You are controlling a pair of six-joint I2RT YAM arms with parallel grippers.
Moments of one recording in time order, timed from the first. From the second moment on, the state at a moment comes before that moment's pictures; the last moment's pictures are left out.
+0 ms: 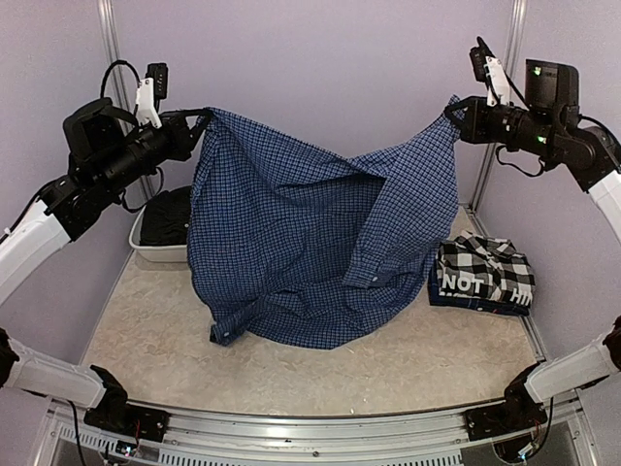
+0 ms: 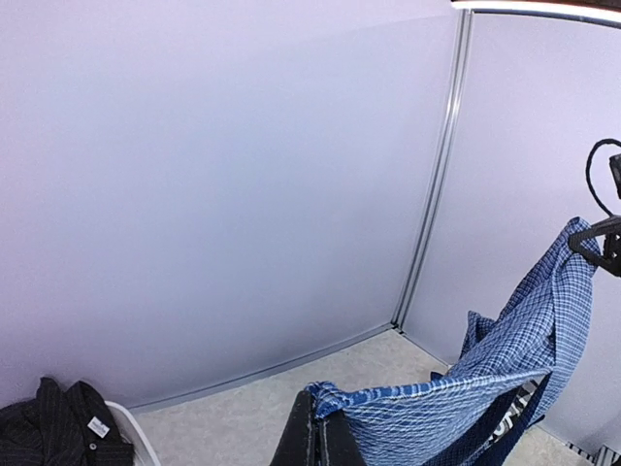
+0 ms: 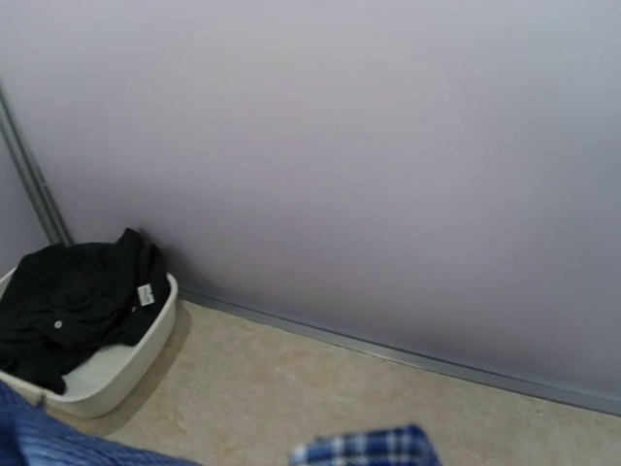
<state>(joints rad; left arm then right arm) -0.57 1.20 1.33 0.00 0.05 -0.17 0.51 1.29 1.78 -0.65 0.05 0.09</state>
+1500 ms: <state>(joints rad) -0.75 0.86 1.73 -0.48 0.26 -0.29 0.50 0.95 1.95 -0.72 -0.73 0.42</state>
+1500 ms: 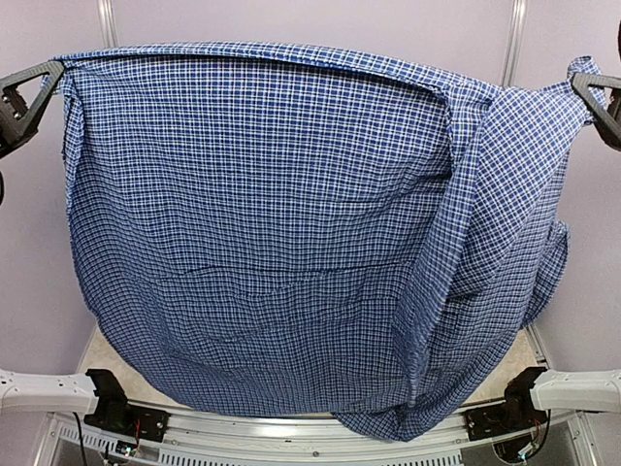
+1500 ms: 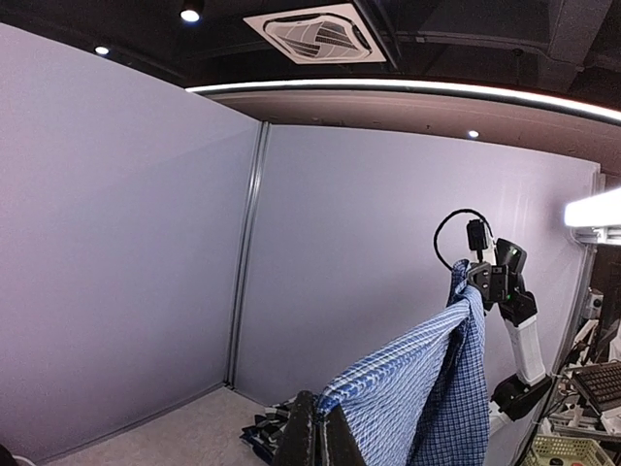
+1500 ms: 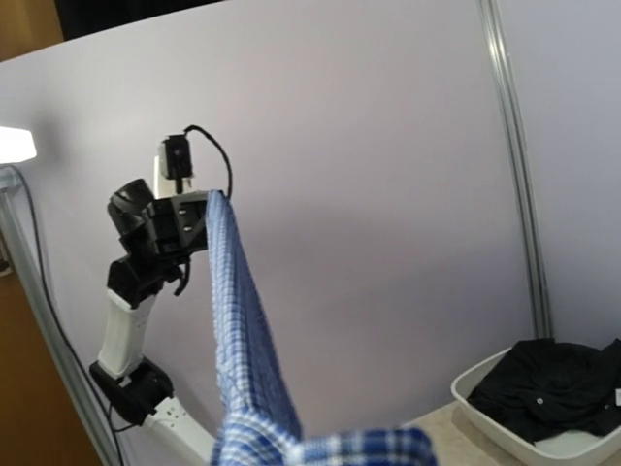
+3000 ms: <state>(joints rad) -0.23 2.20 1.85 0.07 0.06 -0.28 0.28 2.33 2.01 -0.25 0.01 0.19</state>
